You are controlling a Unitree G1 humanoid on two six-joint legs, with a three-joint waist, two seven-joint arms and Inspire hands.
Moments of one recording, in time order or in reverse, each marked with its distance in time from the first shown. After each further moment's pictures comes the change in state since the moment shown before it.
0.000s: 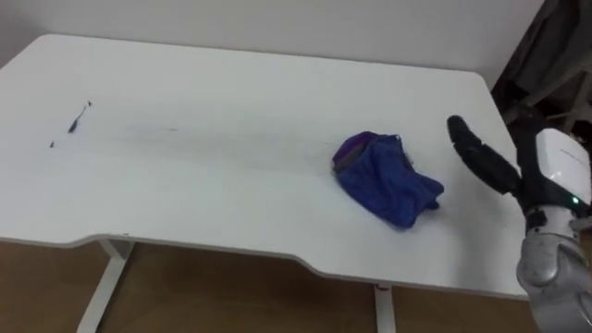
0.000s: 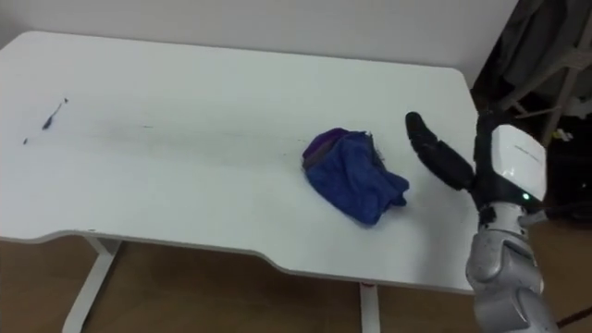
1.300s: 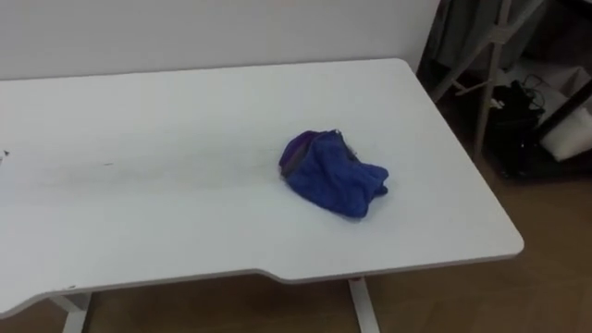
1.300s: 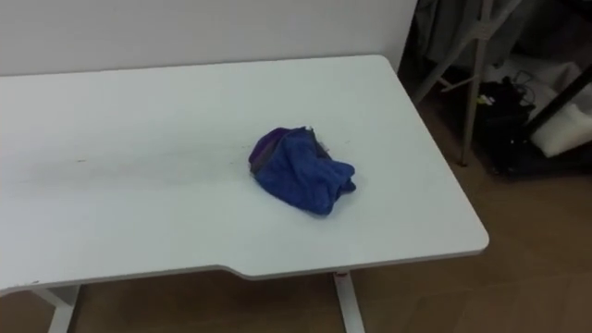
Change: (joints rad) left arm 0.029 -0.041 0.040 0.086 0.001 0.003 0.005; right arm 0.277 0.153 -0.080 0.766 0.596 0.036 -0.019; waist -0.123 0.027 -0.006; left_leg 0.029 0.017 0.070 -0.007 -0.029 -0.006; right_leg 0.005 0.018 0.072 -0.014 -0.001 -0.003
